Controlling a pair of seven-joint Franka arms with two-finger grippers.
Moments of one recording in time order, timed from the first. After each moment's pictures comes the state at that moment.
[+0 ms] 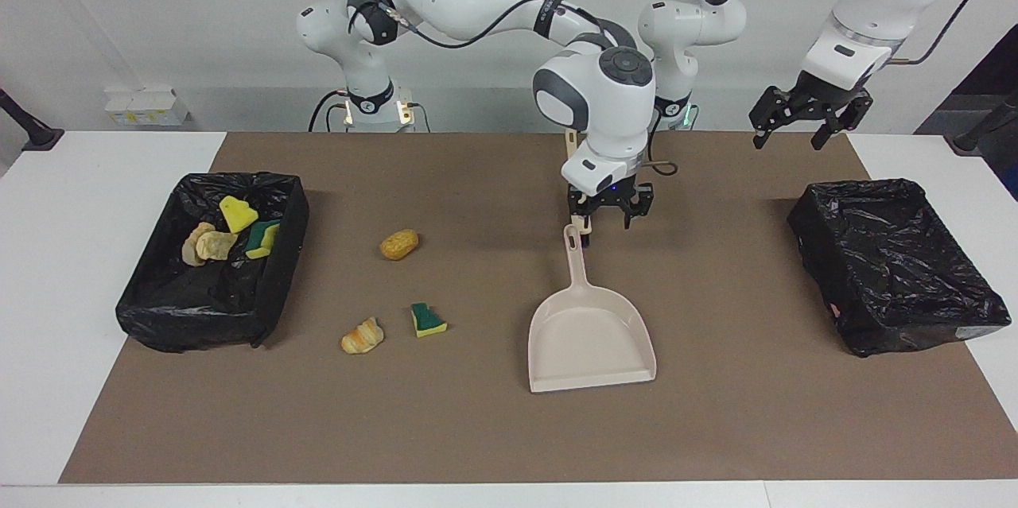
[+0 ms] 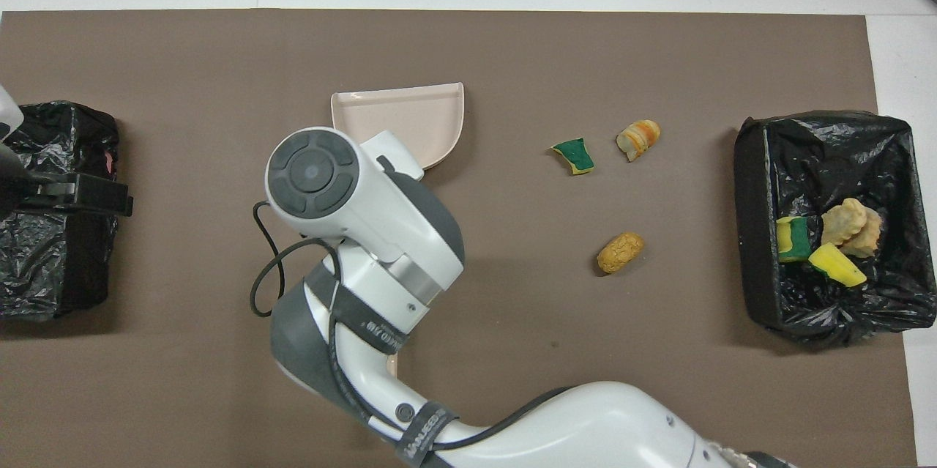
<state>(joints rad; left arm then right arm) 0.02 -0.10 -0.11 -1.68 -0.02 1.60 -0.01 0.67 0.68 0.21 -1.10 -0.10 1.80 0.96</state>
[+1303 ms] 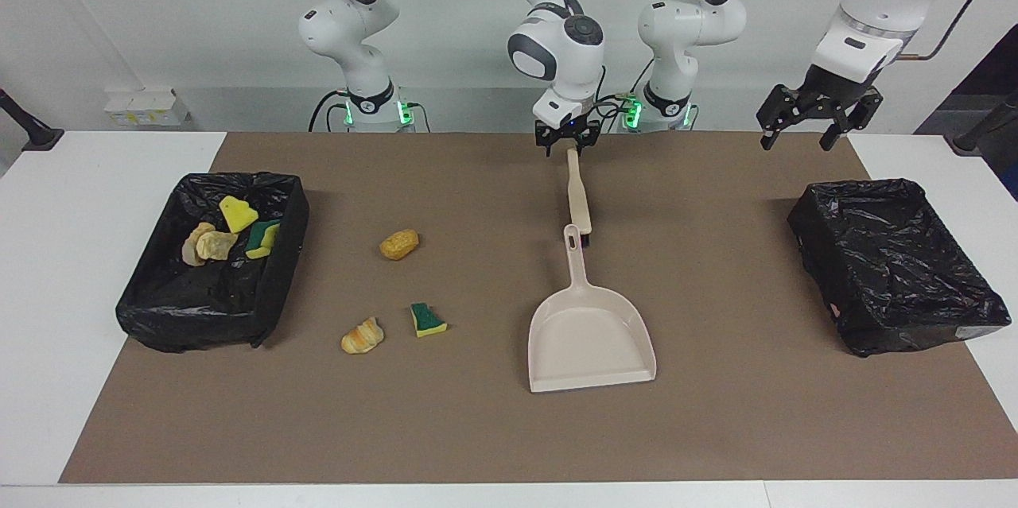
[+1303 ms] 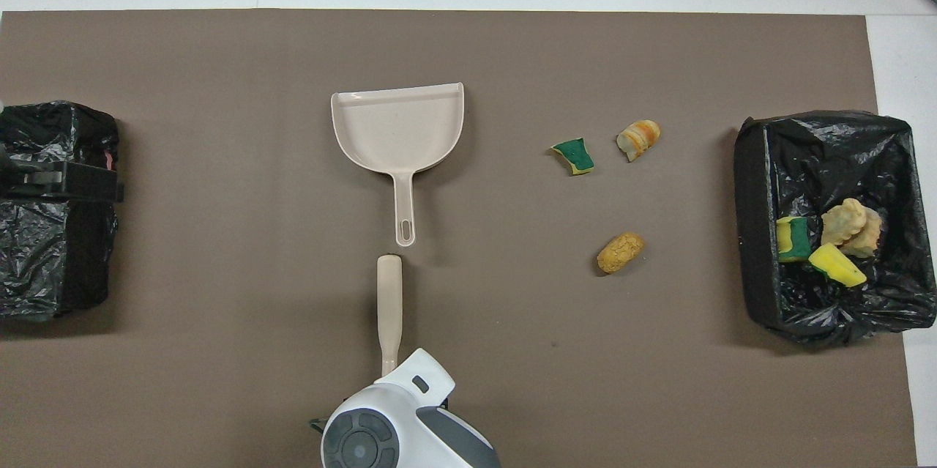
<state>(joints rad) 0.02 -0.10 -0.10 -1.67 -0.02 1.64 -0.01 0.79 0.21 0.23 -2.04 0.03 2.23 1.01</state>
